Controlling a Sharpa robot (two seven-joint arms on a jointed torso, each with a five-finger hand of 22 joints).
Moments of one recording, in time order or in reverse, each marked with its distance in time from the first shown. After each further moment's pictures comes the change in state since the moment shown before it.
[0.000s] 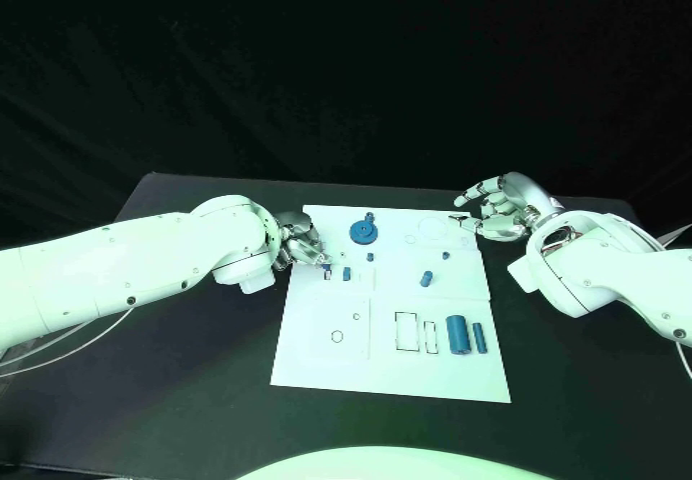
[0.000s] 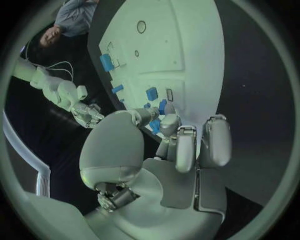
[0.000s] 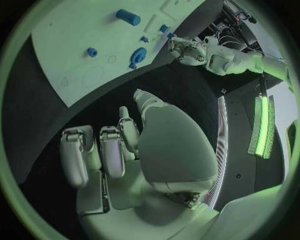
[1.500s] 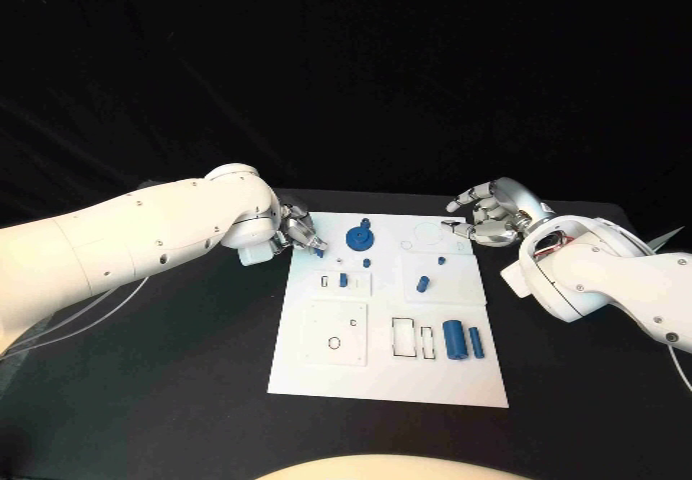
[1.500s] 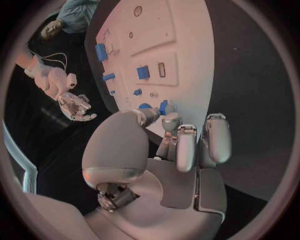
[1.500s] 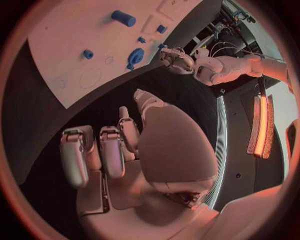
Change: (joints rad) left arm 0.069 0.148 0.010 -0.272 0.082 0.204 -0.031; left_hand 0.071 0.040 -0.098 0.062 -0.021 -0.029 0.013 -0.017 0.009 -0.057 0.014 -0.028 -0.038 0.003 0.011 -0.023 0.000 0.000 -0.020 0.012 -0.011 0.000; right arm 0.000 0.000 0.001 0.012 -0.001 0.000 -0.003; right_hand 0.000 0.000 -0.003 -0.003 0.000 0.000 0.000 -0.004 0.000 0.000 0.000 0.000 0.000 0.000 0.000 0.004 0.000 0.000 0.000 0.000 0.004 0.000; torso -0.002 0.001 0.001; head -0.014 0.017
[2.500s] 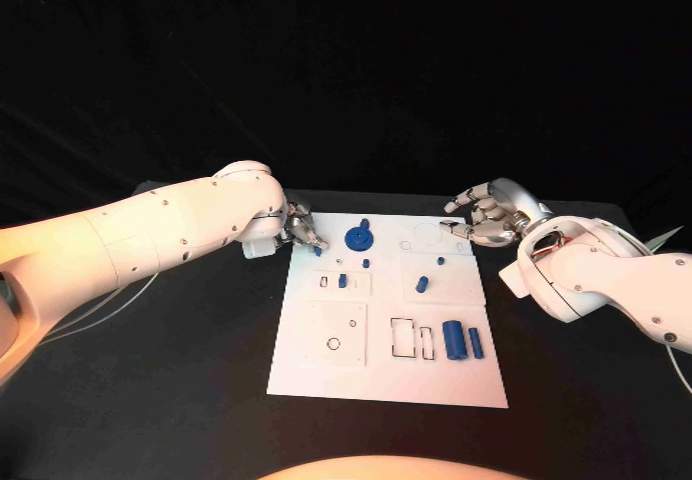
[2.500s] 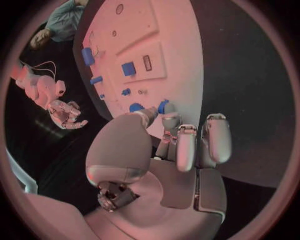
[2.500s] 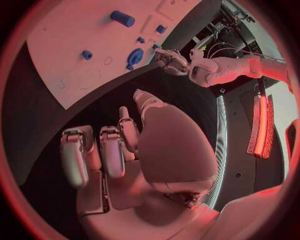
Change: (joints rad) left arm 0.003 0.083 -0.006 -0.117 -0.107 0.056 -0.002; left_hand -0.007 0.047 -0.240 0.036 0.000 0.040 0.003 -0.104 -0.071 -0.028 0.013 -0.019 -0.020 0.000 0.007 0.000 0.000 0.000 -0.003 0.011 0.000 -0.018; right arm 0.001 0.002 0.000 0.003 0.001 -0.001 0.000; right_hand 0.004 0.004 -0.003 0.003 0.000 0.000 0.000 0.000 0.000 0.000 0.000 0.000 0.000 0.000 0.000 0.000 -0.001 0.000 0.000 0.000 0.004 0.000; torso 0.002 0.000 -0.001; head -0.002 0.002
